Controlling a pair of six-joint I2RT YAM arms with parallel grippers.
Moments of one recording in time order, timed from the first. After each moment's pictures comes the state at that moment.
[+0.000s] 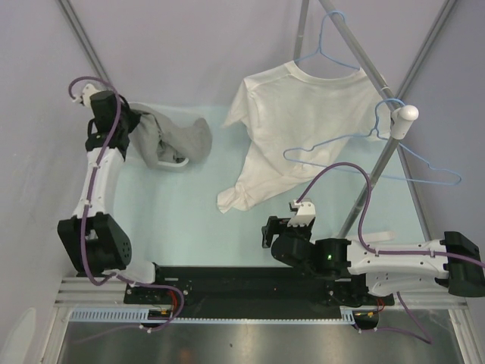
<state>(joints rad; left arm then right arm) 0.13 1.52 1.42 -0.28 -0.10 -0.71 1.41 1.07 0.66 -0.35 0.92 1.02</state>
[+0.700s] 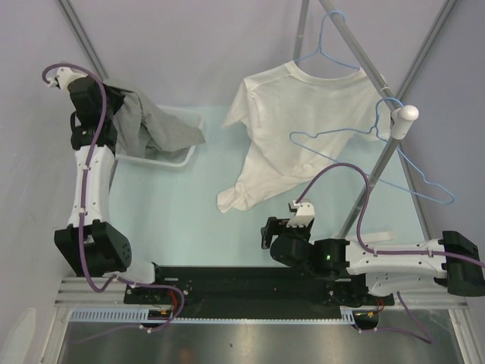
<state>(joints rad) 0.19 1.48 1.55 -0.20 -0.11 -0.69 1.41 1.08 0.66 -0.35 0.91 1.04</state>
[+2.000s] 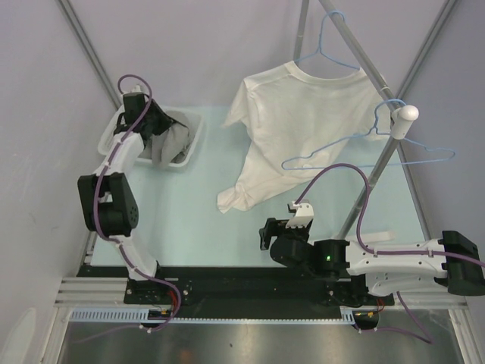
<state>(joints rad) 0.06 1.86 1.54 -0.25 0.20 -0.58 1.42 1.08 0.66 -0.34 0.90 1.05</state>
